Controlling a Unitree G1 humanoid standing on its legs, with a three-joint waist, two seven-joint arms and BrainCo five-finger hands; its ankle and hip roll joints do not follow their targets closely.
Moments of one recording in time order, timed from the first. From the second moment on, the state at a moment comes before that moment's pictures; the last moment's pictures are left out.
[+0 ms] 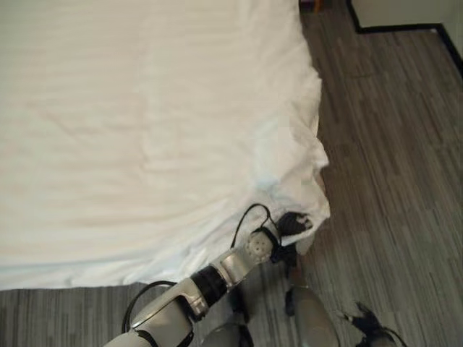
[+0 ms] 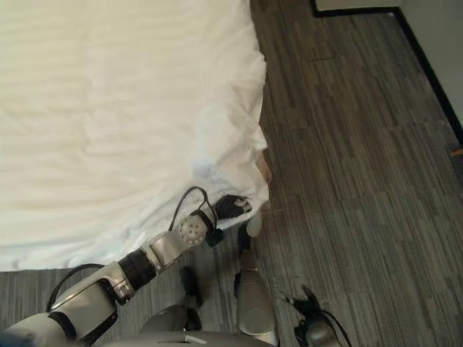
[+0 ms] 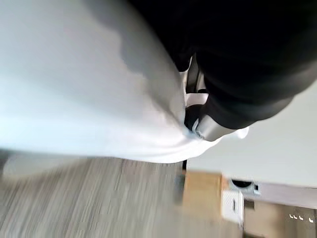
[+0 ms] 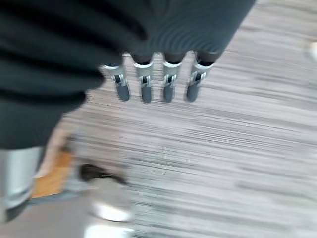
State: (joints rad) left arm -0.52 0.21 -0.85 0.44 -0.20 0.00 -0.05; right arm 0.10 -0.28 0.20 1.16 -0.02 -0.05 -0.21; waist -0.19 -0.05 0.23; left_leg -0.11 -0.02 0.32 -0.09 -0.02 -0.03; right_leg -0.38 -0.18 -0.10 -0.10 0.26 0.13
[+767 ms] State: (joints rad) left arm -0.46 0.11 -0.65 0.47 -1.18 0.33 -0.48; right arm 0.15 -0.27 0.16 1.20 0.01 -0.01 -0.06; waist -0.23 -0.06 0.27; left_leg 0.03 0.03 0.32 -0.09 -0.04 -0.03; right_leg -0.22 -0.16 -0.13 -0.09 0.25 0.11
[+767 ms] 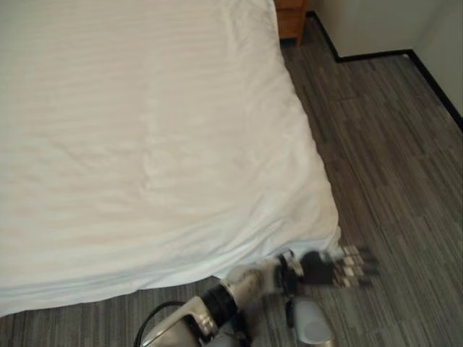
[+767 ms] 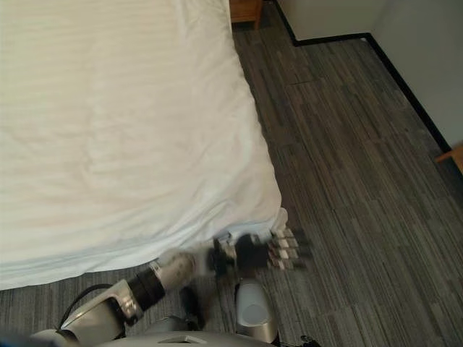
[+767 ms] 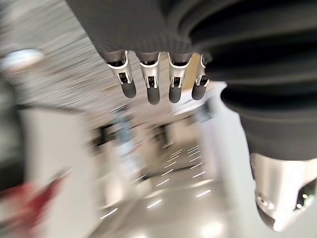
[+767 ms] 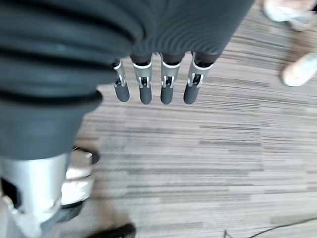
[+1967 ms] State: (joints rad) left arm 0.26 0.28 -0.02 0.07 -0.70 -0.03 0.13; right arm -0.20 -0.38 -0.03 0.28 0.49 -0.11 -0.24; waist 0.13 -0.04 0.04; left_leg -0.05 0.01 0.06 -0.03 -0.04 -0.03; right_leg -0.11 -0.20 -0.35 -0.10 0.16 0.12
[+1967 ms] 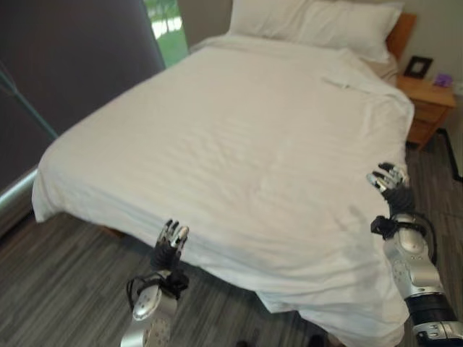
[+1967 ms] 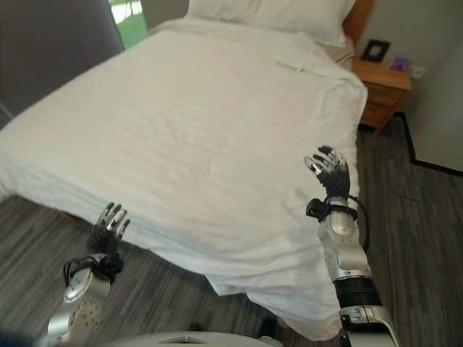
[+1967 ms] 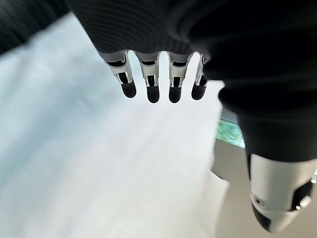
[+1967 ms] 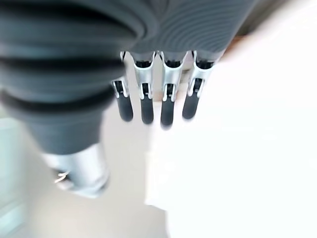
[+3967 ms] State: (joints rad) left arm 0.08 0.40 -0.28 0.06 -0.46 0.01 0.04; right arm 0.08 -0.36 0.06 0.37 0.12 -0.05 -0.15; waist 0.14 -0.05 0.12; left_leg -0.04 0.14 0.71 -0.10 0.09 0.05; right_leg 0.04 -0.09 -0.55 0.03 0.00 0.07
